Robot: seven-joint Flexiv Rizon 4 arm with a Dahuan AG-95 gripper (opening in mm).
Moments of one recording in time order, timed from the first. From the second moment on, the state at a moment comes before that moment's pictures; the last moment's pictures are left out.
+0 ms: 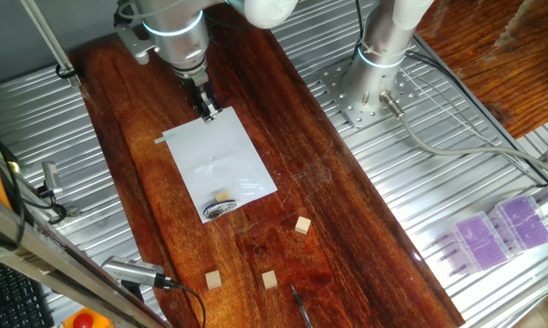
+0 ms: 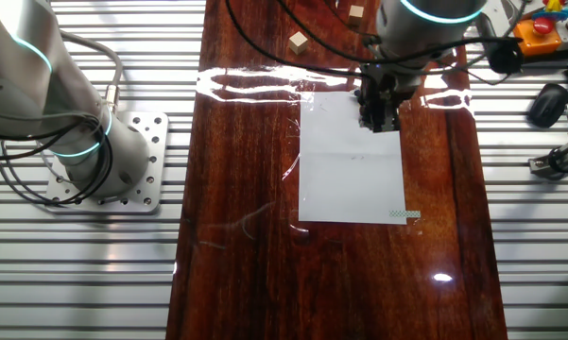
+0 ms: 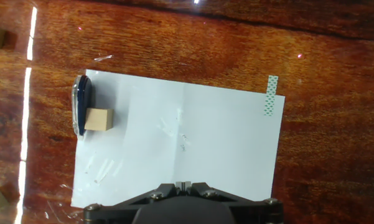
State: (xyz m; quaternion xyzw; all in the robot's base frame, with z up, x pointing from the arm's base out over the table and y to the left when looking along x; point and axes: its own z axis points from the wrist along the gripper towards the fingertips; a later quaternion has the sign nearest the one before) arm 0.513 0.001 0.166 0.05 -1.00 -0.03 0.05
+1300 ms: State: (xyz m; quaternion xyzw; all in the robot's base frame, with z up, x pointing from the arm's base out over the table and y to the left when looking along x) arm 0.585 0.022 0.131 0.08 -0.99 -0.02 0.11
